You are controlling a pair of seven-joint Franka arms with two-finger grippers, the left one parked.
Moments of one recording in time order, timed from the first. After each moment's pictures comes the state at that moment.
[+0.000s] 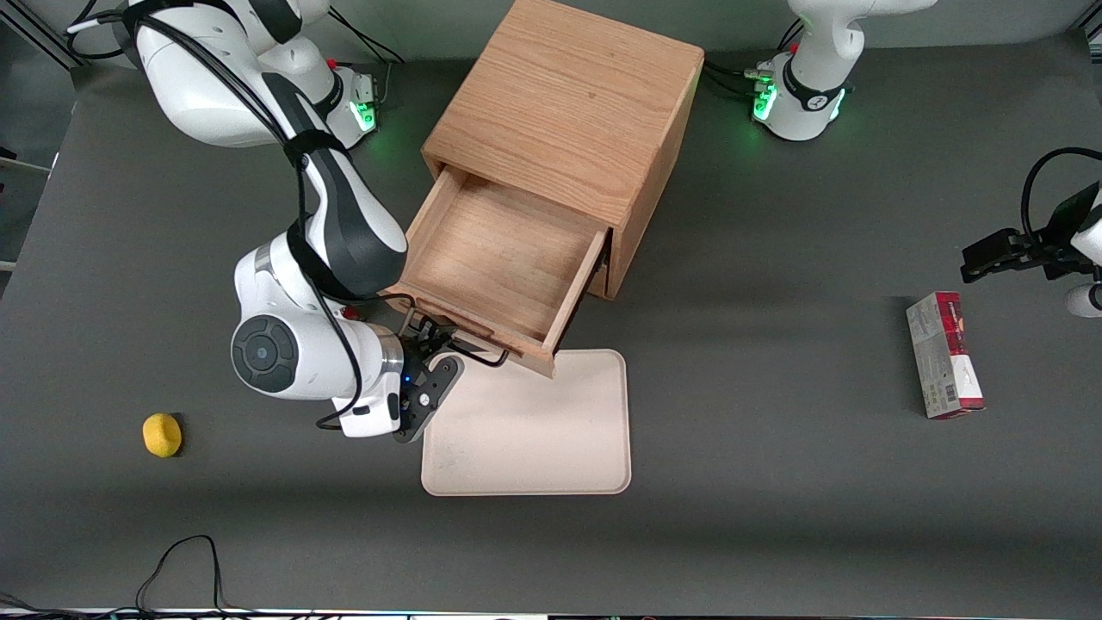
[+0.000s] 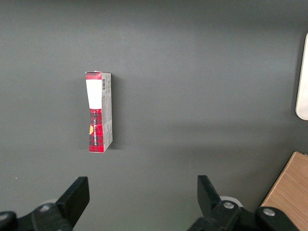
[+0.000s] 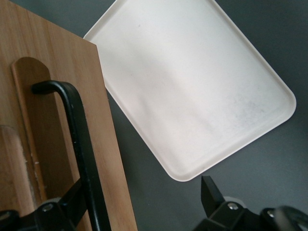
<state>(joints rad) 0.33 0.72 0.08 -1.11 0.22 1.71 -0.53</state>
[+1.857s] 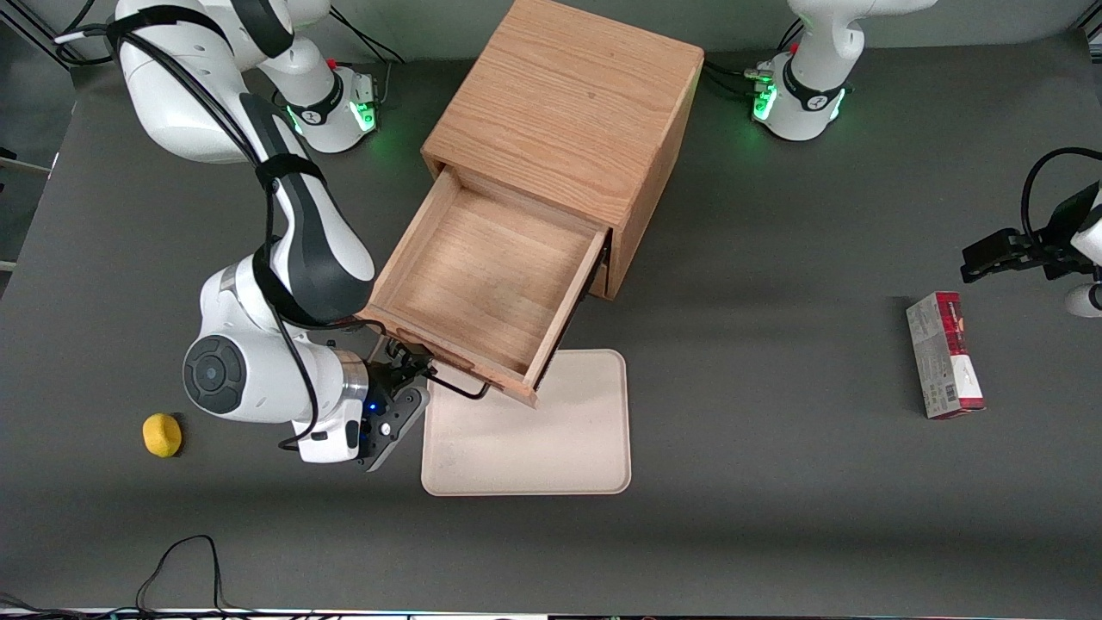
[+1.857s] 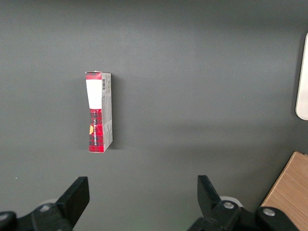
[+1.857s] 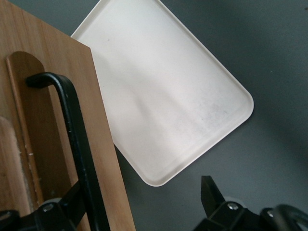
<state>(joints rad) 0.28 0.74 0.07 -1.08 0.22 1.77 -0.53</state>
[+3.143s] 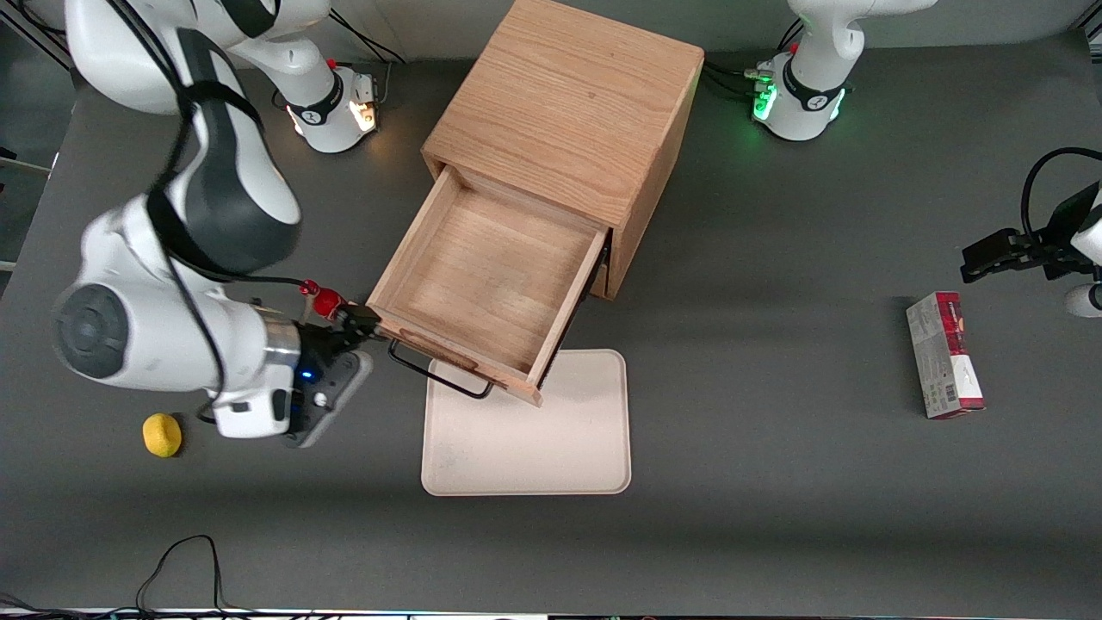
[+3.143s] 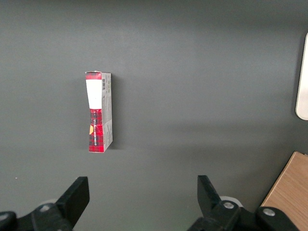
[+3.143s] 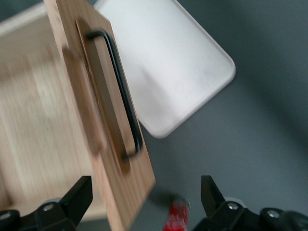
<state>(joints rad) 0.24 0.60 0.04 -0.99 0.17 1.46 -0.53</state>
